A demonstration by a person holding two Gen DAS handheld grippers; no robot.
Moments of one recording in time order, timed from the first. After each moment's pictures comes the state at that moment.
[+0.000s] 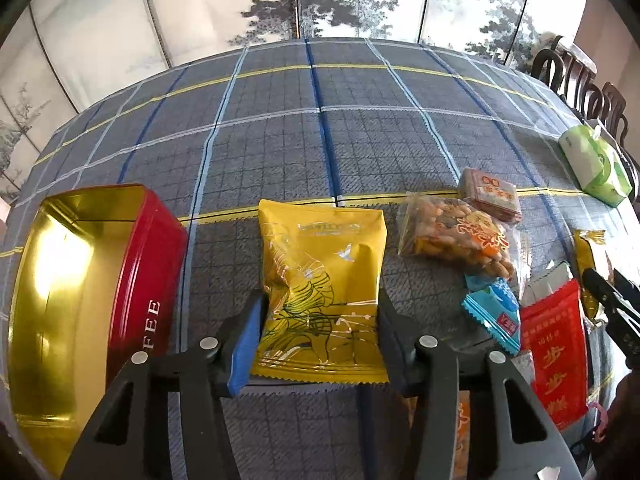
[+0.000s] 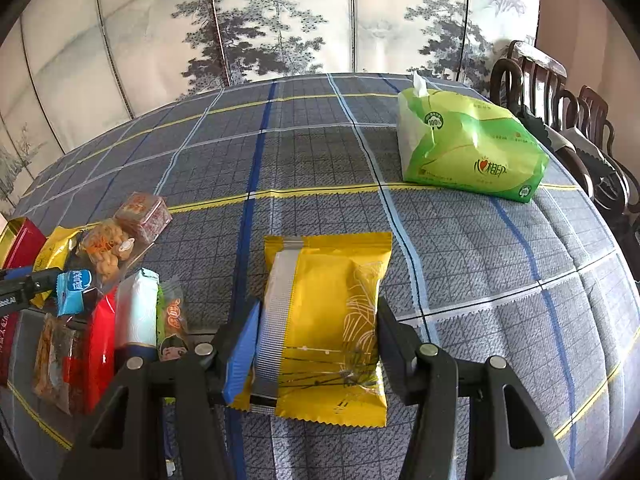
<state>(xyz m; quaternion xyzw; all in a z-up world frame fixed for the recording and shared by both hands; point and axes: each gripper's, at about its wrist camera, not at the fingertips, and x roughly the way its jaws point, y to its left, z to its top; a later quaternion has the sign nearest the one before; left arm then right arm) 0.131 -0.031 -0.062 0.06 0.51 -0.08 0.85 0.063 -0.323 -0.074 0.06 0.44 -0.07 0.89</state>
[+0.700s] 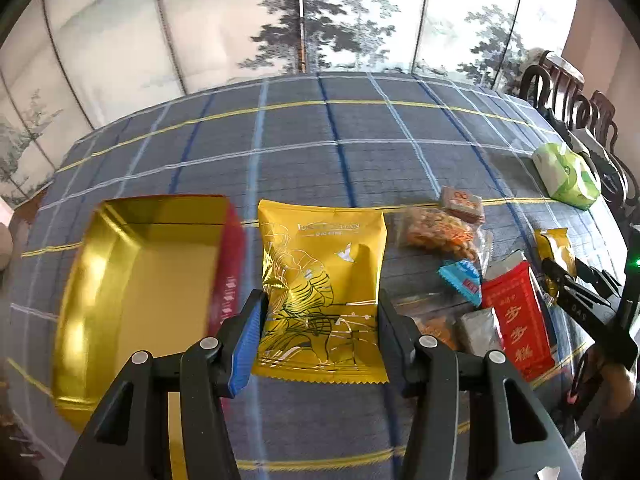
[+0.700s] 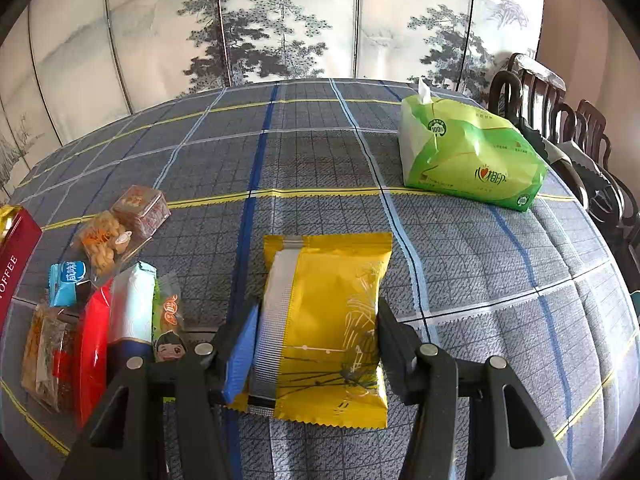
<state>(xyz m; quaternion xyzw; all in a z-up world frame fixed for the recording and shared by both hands) 0.091 0.007 -0.001 0.05 0.48 -0.09 0.87 0.058 -0.313 -0.075 0.04 0.43 -0.07 0.90</state>
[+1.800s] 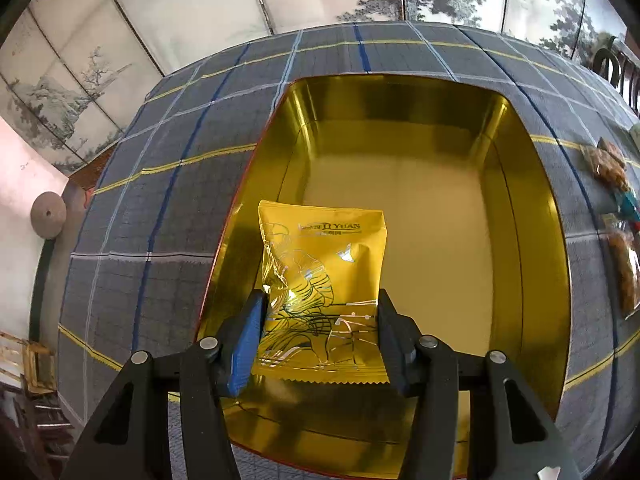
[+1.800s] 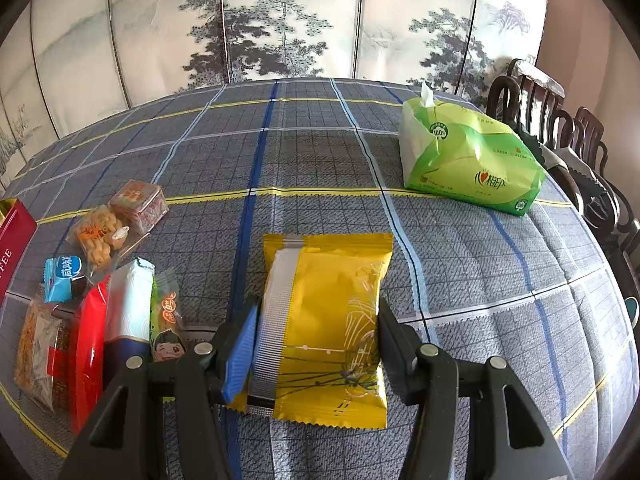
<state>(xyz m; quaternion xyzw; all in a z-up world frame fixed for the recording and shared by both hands) 0.081 0.180 -0.058 0.09 0.53 0.02 0.84 0.061 -0.314 -0.072 0.03 0.44 -0.08 0.90</state>
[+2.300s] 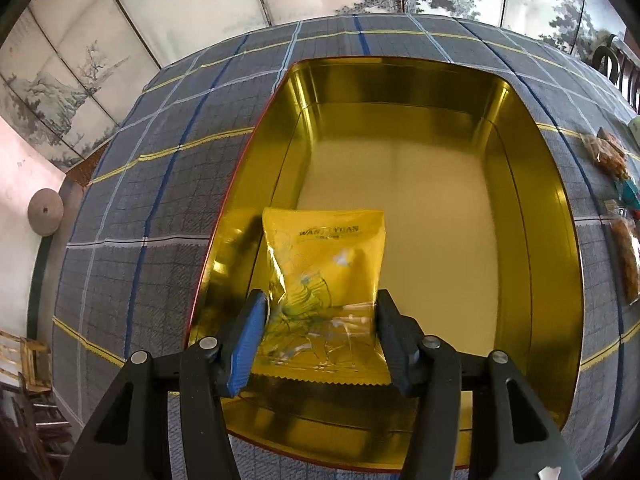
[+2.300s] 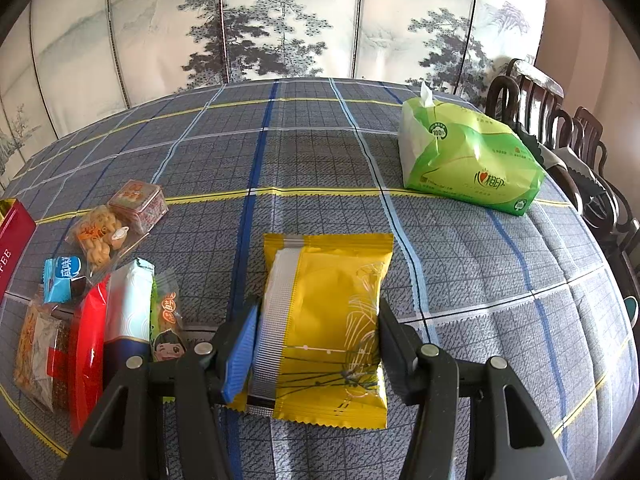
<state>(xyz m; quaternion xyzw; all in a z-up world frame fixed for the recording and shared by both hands) 0.075 0.185 -0.064 0.09 0.53 0.02 0.84 0.060 -0.314 -0.072 0.03 0.44 -0.08 0.90</state>
